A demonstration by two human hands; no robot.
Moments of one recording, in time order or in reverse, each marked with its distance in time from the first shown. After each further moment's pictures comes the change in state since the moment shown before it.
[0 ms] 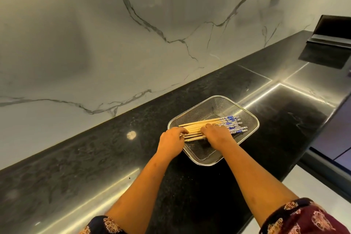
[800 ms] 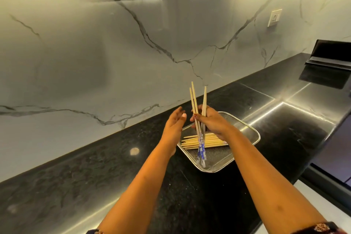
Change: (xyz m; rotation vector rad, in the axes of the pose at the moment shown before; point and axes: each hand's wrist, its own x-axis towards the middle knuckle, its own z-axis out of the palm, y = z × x) left_hand -0.014 0.045 -0.063 -1.049 0.133 -0.021; right_hand -0.009 -0.031 -0.119 1.505 0.057 0.046
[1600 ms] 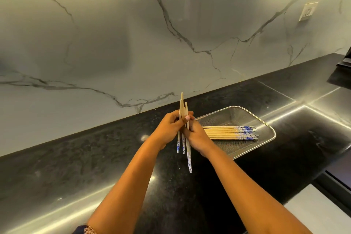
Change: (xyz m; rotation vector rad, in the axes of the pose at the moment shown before) left_hand -0.037 0.005 -0.054 0.239 -0.139 0.106; right_hand -0.028 0.035 0.100 -0.062 -0.121 -0.244
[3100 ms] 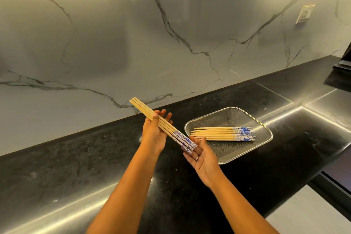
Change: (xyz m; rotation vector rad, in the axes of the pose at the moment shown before) left_hand 0.000 -0.018 -0.006 -0.938 0.568 -0.162; right_hand -0.053 0.041 0.003 0.898 0.303 0.422
